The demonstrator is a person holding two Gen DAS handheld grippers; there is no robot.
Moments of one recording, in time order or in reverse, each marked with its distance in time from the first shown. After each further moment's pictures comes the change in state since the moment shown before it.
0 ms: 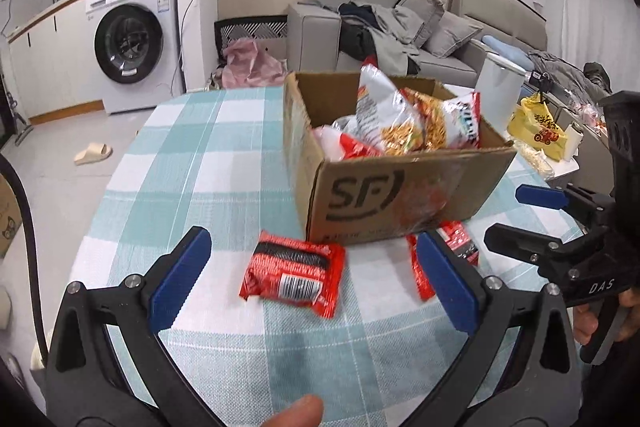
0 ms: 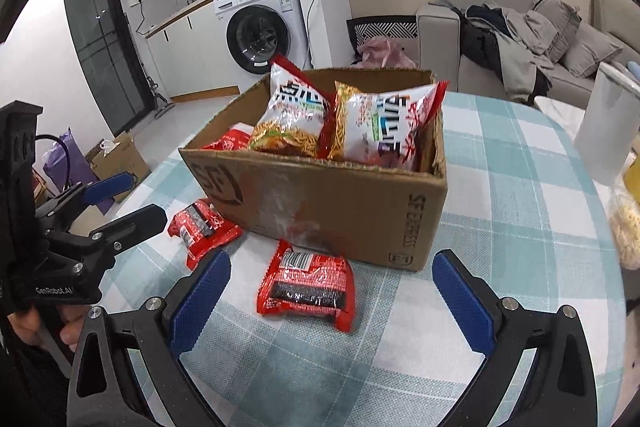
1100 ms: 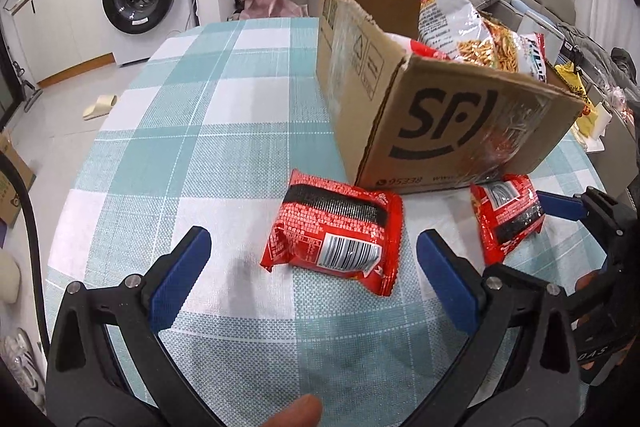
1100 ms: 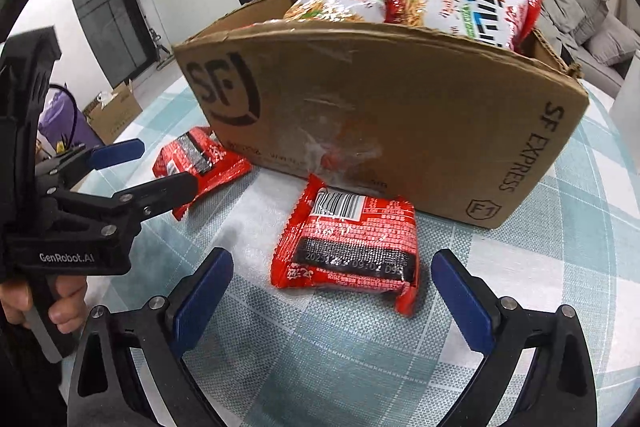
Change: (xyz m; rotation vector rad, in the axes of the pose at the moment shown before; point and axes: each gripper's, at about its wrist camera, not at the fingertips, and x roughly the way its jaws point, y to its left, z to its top) left arm 0.078 0.029 -0.021 -0.036 0.200 0.062; right arm 0.069 0.043 -0.027 -0.093 0.137 -0.011
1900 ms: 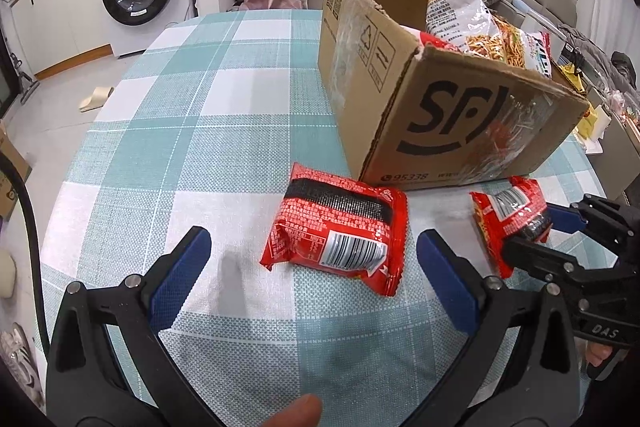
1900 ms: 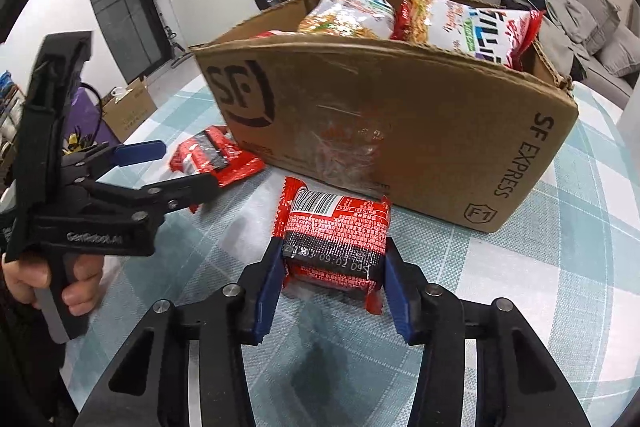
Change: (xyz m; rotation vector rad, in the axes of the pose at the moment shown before) left arm 0.009 0.005 -0.001 -0.015 0.014 -0.012; right arm -0.019 -0.005 -0.001 -0.024 -0.021 0.067
